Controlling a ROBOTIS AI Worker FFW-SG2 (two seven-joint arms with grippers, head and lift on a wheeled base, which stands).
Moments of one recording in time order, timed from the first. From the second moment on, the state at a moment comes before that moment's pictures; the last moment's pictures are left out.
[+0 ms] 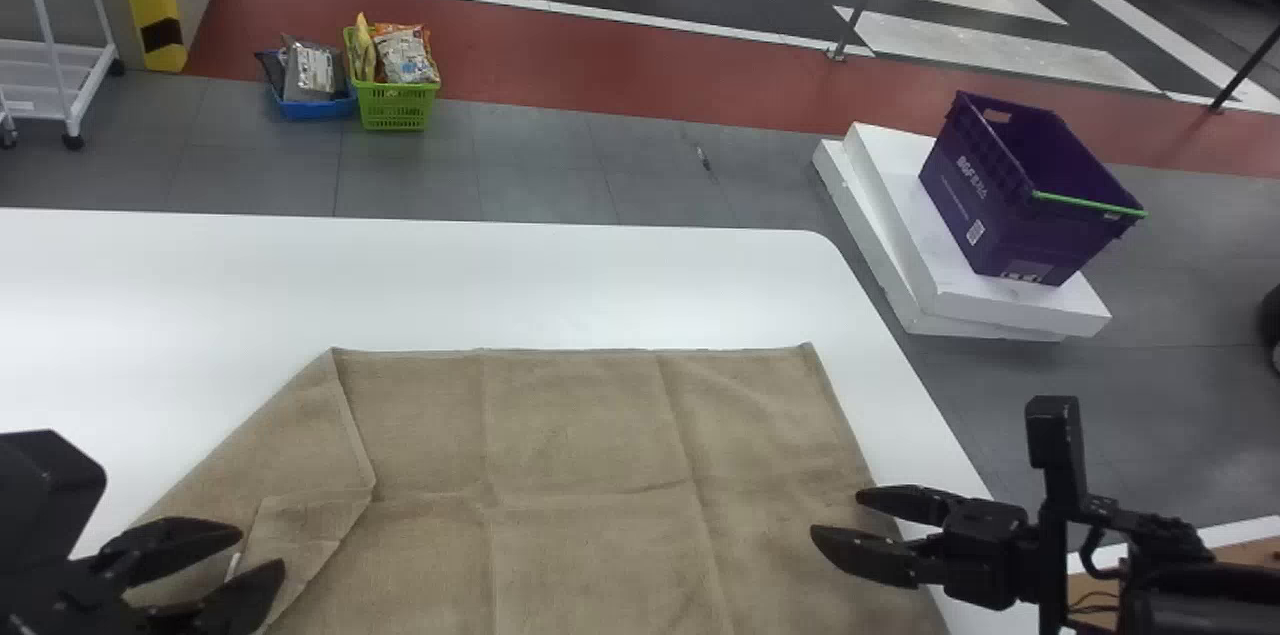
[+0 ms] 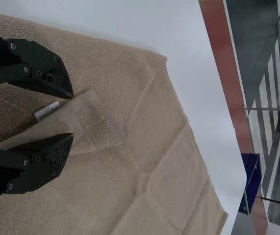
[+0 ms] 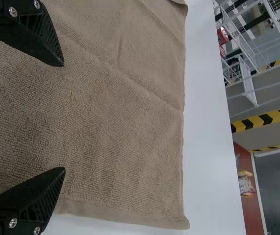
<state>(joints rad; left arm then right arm) 0.37 0.16 -0.12 -2.21 -0.33 0.81 -0.77 0.28 -0.28 -0.54 -1.85 0.07 0.77 1.19</state>
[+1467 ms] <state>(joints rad) 0.38 0.17 -0.15 -2.21 -0.36 0.82 -0.78 0.28 -0.29 -0.54 -1.85 0.07 0.77 1.20</state>
